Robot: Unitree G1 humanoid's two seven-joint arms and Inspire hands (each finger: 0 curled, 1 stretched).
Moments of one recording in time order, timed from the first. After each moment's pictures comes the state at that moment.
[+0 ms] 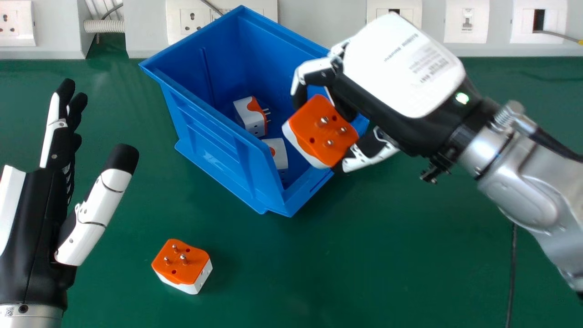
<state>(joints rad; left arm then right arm) 0.39 0.19 0.30 -0.52 0.06 -0.16 -0.11 -0.59 -0.51 0.21 0.03 -0.80 -0.50 0.12</state>
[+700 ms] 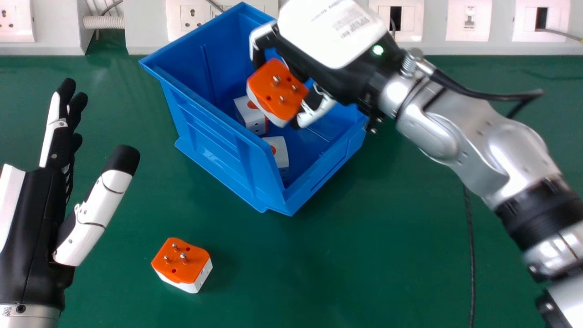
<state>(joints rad) 0.39 0.20 0.31 -0.52 0.06 -0.16 -0.11 -1.01 -0.34 0.44 0.61 -0.97 -0.41 -0.09</state>
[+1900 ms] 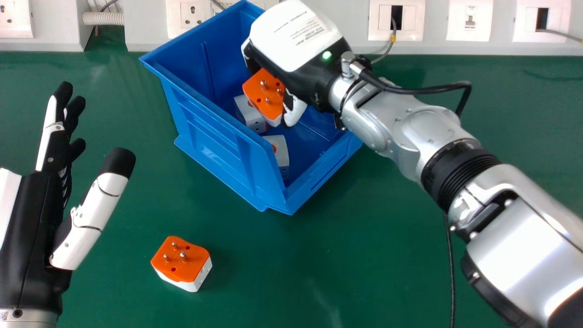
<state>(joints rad) 0.41 0.20 0.31 -0.55 0.04 -0.16 -0.11 -1.26 -0.11 0.68 1.21 -1.01 -0.22 -0.28</state>
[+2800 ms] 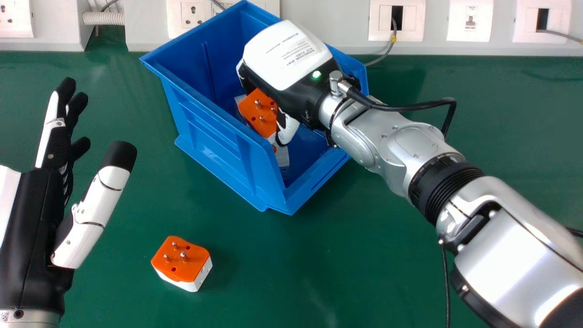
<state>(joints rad) 0.43 0.17 0.30 -0.62 0.06 -0.10 -0.11 -1.22 -0.08 0.70 1.22 -0.98 -0.21 -0.28</state>
